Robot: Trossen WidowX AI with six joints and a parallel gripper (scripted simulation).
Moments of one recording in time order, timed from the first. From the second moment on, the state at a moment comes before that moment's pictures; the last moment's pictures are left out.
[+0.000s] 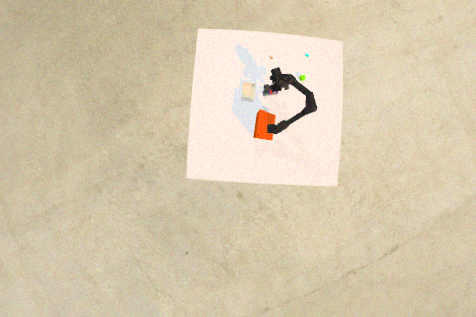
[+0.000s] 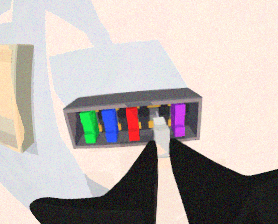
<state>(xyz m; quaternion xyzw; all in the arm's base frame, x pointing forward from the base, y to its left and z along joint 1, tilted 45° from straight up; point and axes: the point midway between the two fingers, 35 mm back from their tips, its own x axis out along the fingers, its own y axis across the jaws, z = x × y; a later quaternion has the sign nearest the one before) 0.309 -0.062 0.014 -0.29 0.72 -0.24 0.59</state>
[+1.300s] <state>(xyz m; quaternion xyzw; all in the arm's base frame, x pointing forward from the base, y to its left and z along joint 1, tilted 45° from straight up) 0.338 0.048 -0.052 -0.28 0.72 -0.23 0.59</state>
